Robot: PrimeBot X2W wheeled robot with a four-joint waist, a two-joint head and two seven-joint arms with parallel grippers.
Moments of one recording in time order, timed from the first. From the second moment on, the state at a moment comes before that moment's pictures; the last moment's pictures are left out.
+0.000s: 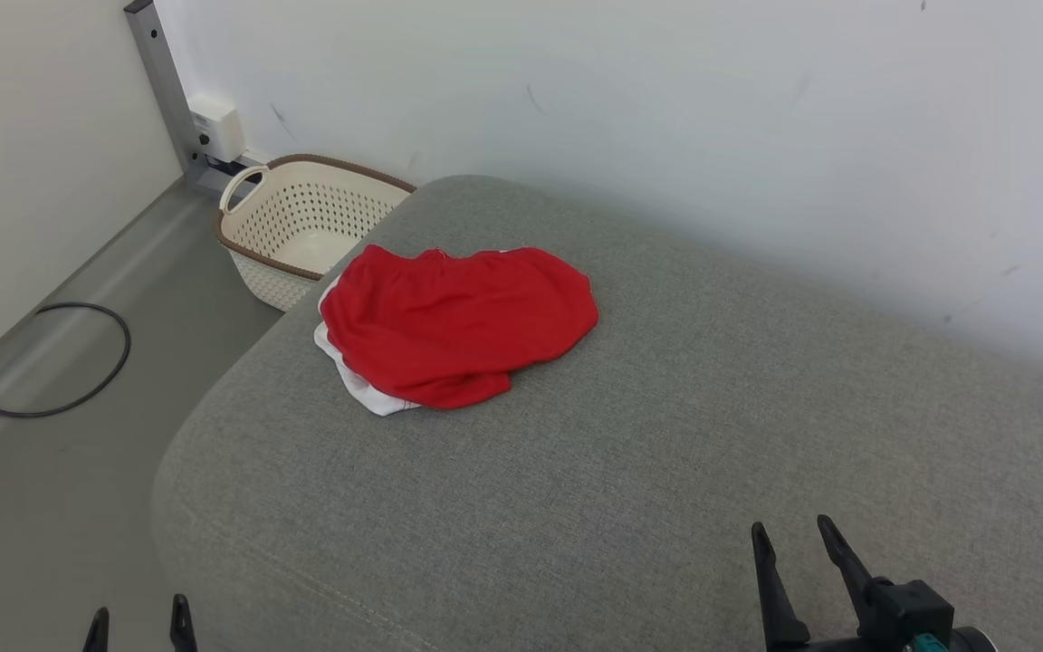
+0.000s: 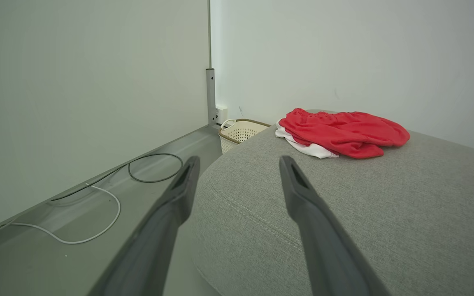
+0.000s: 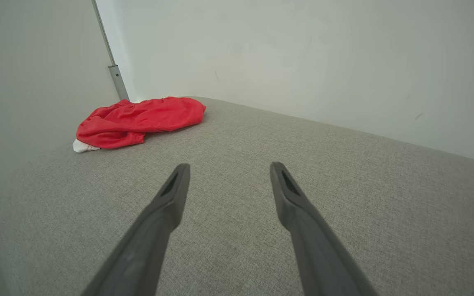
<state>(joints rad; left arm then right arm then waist) 0.12 0.12 0.05 -0.04 -0.15 0.14 -0.25 -0.04 -0.05 0.17 0.26 0.03 0.13 -0.26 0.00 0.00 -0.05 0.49</state>
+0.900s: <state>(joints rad) -0.45 0.29 0.13 0.21 -0.33 0.03 -0.19 -0.15 -0.05 0.19 0.17 -0.02 0.13 -0.24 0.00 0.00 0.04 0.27</state>
